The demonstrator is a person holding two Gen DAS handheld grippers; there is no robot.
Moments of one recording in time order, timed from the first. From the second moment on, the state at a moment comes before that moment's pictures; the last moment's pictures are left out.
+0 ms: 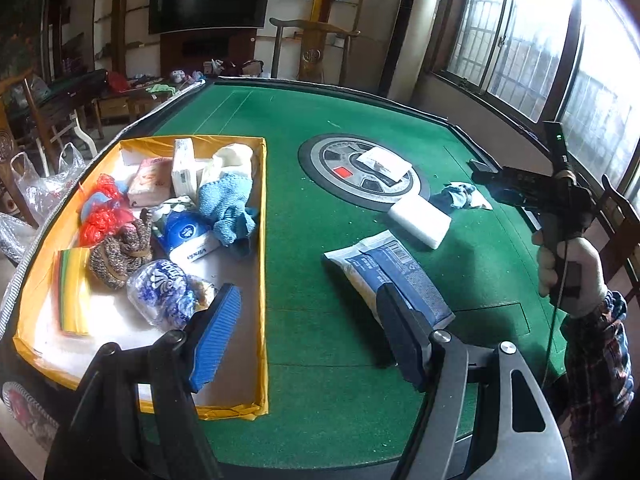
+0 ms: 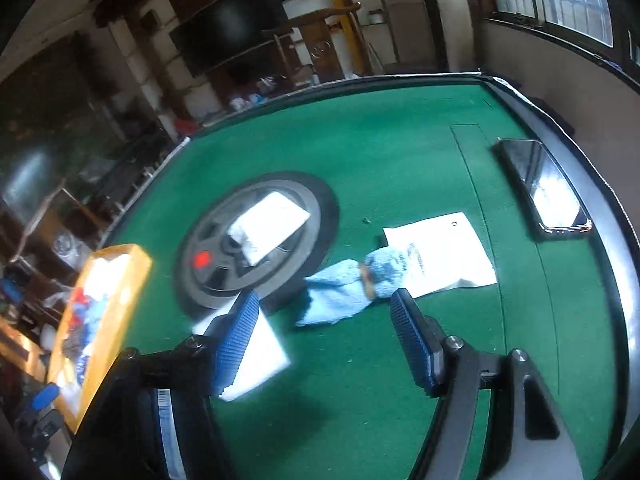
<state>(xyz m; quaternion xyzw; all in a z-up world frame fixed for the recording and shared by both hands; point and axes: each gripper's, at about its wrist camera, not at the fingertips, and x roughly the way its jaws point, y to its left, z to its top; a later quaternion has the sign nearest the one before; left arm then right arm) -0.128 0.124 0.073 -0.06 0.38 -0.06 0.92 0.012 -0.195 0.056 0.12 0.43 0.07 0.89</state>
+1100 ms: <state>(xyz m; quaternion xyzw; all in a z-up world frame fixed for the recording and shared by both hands) 0.049 -0.021 0.031 -0.04 0.52 -0.10 0.85 -0.018 -0.221 0.037 0.20 0.43 0.07 0.88</state>
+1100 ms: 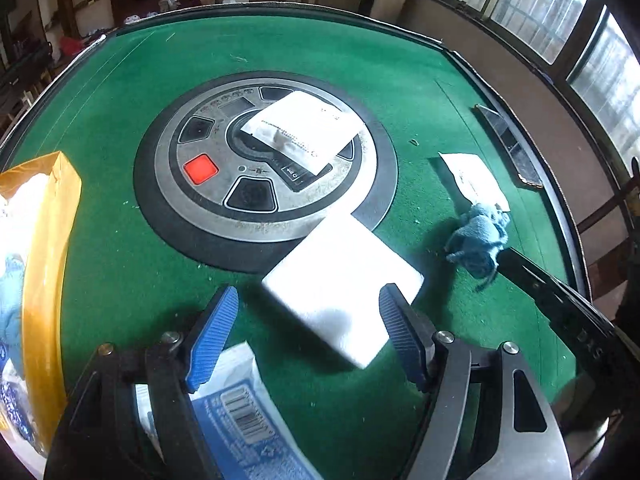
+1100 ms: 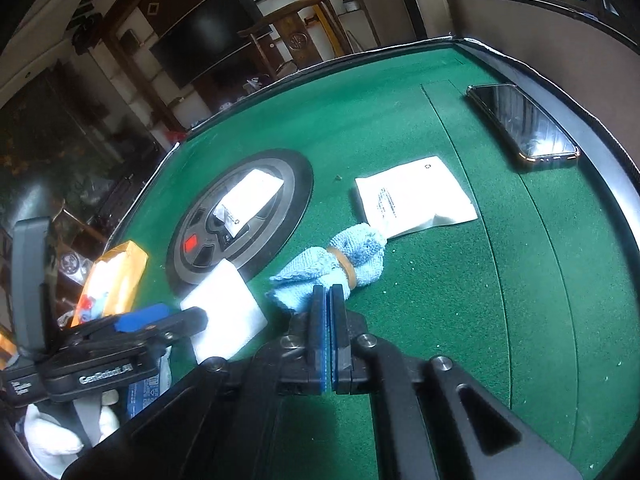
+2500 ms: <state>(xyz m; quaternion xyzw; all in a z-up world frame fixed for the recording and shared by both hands) 0.036 -0.113 0.035 0.01 0.50 -0.26 0.83 -0.029 -0.299 0.013 0.37 0.41 0.02 0.83</state>
